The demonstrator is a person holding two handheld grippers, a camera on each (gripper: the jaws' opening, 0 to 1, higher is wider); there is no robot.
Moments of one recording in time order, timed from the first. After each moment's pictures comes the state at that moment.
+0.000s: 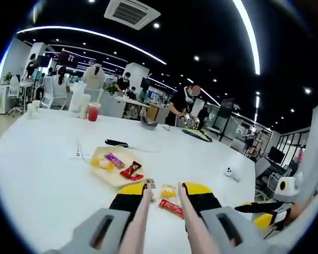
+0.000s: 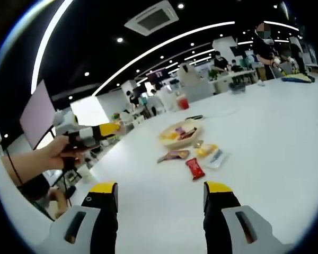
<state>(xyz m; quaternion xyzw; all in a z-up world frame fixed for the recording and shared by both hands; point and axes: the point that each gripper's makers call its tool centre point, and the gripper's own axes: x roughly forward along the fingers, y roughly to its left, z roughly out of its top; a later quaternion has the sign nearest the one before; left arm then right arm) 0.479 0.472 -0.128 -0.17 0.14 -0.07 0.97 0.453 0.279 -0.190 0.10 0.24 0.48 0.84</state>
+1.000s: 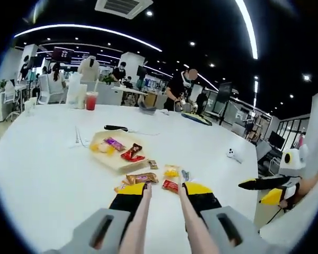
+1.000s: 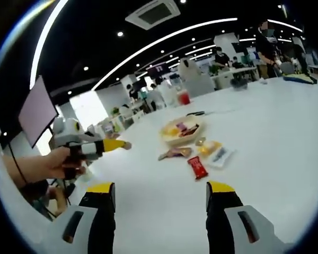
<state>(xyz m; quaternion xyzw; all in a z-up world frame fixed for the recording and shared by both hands) 0.470 0.466 -0.168 -0.13 0.19 -0.09 0.97 0.458 0.289 -0.189 0.09 0.25 0.48 0.84</state>
